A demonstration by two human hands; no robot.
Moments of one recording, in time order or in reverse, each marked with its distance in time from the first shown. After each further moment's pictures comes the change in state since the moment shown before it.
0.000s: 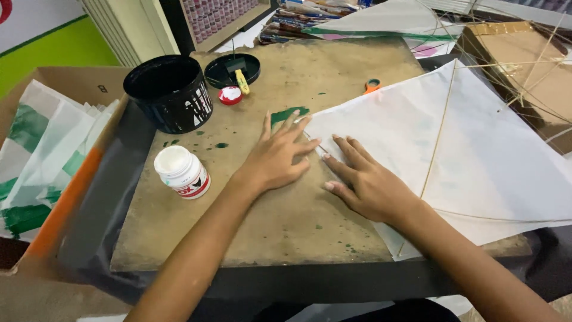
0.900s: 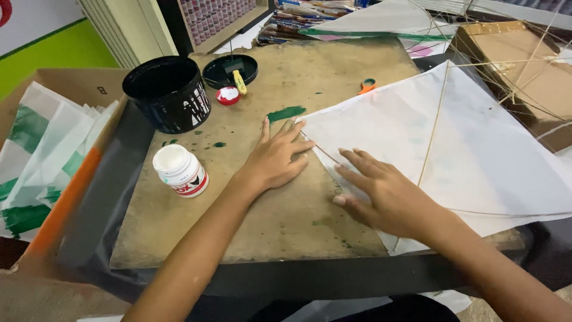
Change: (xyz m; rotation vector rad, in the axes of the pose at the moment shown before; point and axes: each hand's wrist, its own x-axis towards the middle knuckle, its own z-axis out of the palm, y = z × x) left_hand 0.003 -0.003 0.019 -0.097 -0.047 -0.120; right_hand -0.032 -0.014 -0.034 0.043 -0.062 0.030
